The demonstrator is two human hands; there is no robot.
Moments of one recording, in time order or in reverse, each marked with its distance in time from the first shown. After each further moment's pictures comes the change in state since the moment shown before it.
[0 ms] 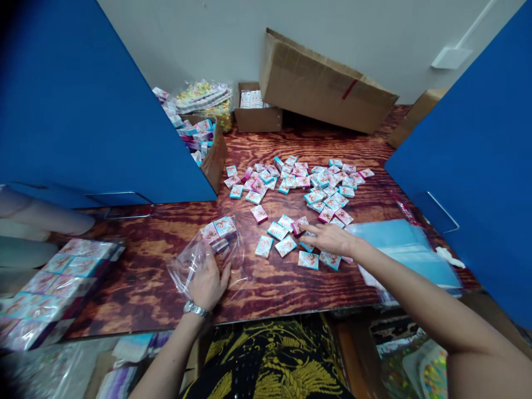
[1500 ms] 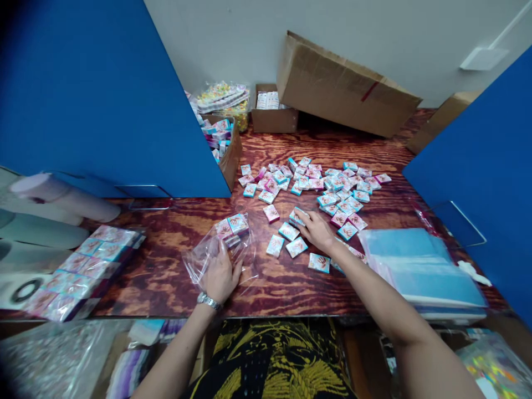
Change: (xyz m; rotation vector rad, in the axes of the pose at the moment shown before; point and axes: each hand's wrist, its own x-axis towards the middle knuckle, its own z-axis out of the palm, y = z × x) left_hand -0.003 -0.004 0.008 -0.094 0.050 0.030; right_hand 0.076 -0.020 0.046 0.242 0.560 0.239
